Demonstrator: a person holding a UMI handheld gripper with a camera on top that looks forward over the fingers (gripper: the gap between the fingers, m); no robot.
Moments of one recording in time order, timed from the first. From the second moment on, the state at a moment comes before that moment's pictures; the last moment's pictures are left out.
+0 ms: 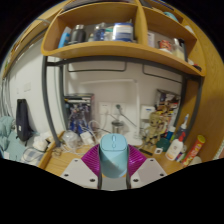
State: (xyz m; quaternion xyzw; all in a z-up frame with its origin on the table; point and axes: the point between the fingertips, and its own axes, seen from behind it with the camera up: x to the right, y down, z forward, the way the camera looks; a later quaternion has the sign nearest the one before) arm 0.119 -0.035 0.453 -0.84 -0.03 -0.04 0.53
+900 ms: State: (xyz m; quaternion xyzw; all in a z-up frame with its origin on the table) arm 0.235 -0.095 0.169 -0.94 0.00 -0.04 0.35
